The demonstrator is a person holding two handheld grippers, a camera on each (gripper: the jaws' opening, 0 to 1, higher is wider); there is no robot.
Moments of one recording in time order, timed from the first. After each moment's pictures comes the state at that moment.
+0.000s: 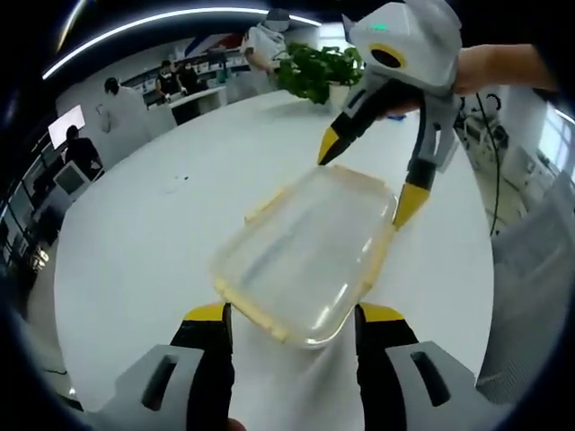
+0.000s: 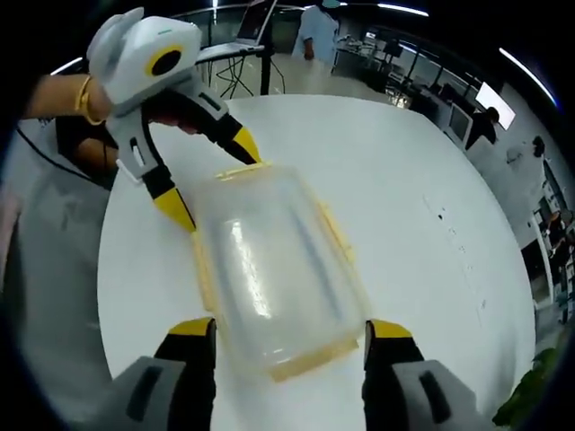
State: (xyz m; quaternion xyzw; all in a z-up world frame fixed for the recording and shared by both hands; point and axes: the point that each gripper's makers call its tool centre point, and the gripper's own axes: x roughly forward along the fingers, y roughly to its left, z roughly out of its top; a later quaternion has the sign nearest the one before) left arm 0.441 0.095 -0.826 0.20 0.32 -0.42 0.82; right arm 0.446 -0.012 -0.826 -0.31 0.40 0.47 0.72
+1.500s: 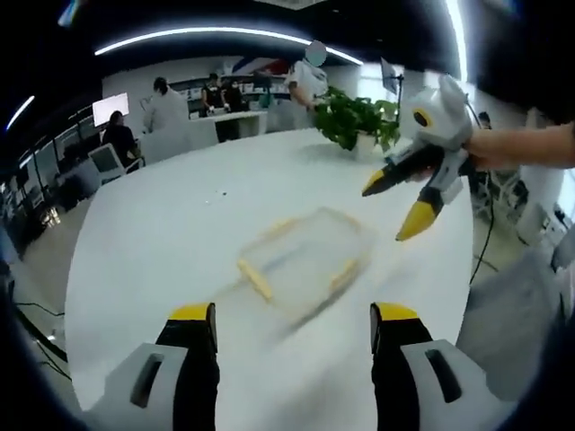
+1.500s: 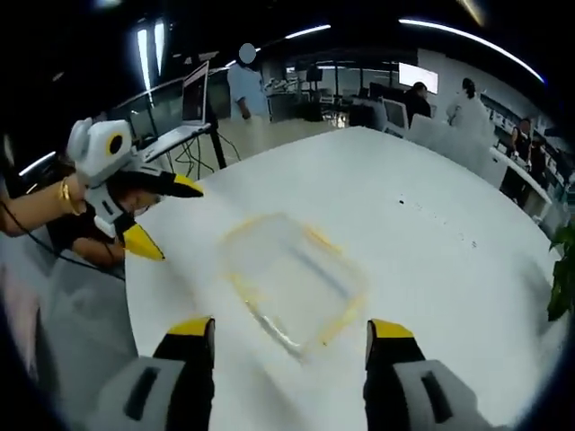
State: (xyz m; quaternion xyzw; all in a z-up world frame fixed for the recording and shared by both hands) left arm 0.391 0.128 -0.760 0.05 0.27 -0.36 0.89; right arm 0.401 -0.025 -0.781 -0.12 0.36 0.40 0.84
